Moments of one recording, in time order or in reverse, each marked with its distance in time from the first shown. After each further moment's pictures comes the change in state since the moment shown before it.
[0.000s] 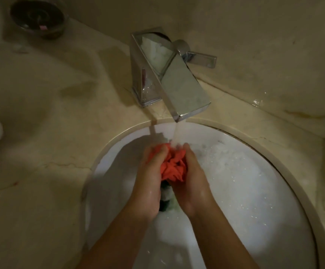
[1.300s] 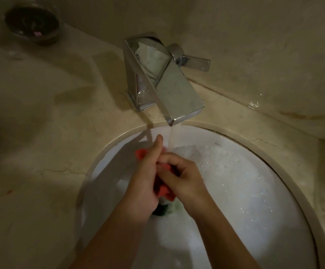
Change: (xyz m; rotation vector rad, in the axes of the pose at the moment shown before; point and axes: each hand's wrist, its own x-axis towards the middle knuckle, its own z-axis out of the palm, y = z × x) left_hand 0.013 0.012 0.001 -0.028 -0.044 -0.319; right_hand 0.005 0.001 -0.011 -0.698 -0.138 -0.453
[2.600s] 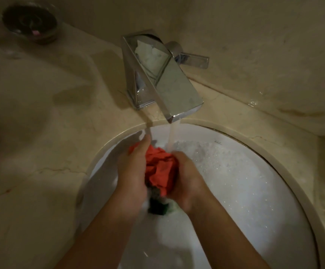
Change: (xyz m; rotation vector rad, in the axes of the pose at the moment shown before) left_hand 0.010 0.013 -0.008 0.050 0.339 0.180; right_hand 0.013 -0.018 0.011 0.542 0.116 0.813
